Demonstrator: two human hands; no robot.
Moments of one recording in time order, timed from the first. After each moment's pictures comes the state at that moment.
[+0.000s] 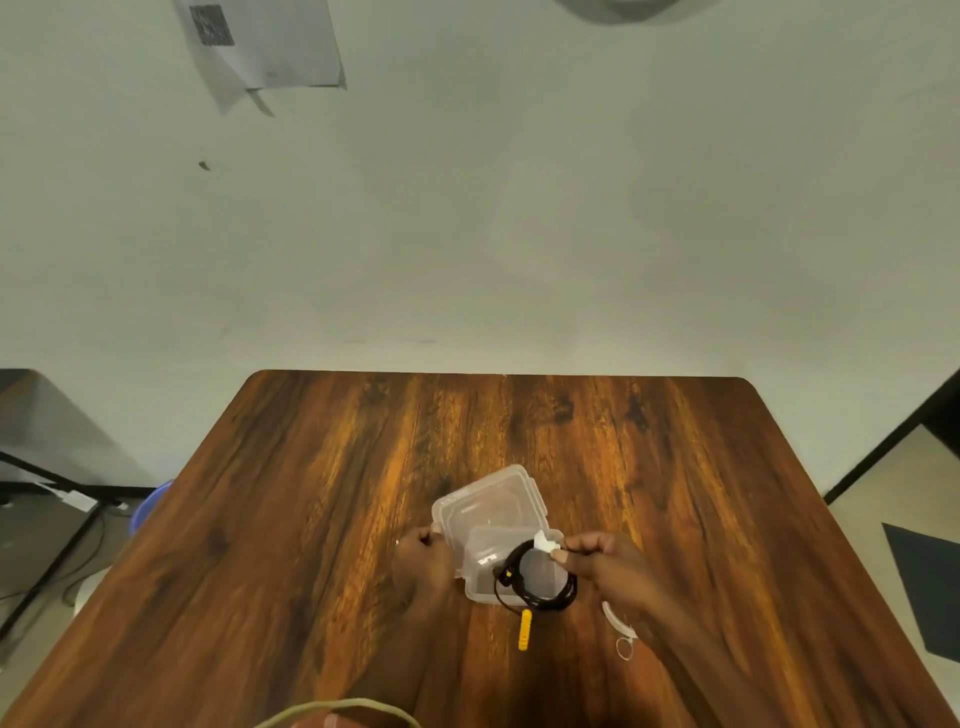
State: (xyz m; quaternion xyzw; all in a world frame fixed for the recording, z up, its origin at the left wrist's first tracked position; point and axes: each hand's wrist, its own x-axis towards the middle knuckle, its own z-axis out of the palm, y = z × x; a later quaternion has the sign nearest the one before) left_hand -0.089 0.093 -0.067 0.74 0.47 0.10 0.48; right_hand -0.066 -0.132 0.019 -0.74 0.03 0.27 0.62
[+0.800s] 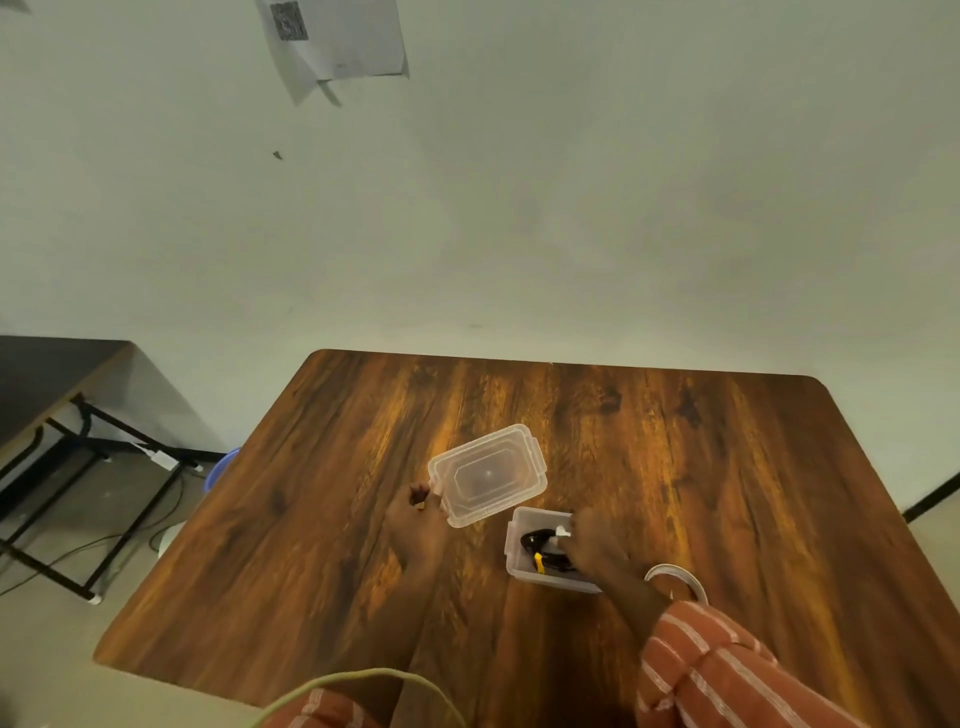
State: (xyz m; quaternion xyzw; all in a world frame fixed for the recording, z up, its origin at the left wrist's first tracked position) left_hand -0.115 0.128 -0.018 0.68 0.45 0.25 0.52; right_hand -0.014 -0.066 -0.097 -0.96 -0.03 0.19 0.22
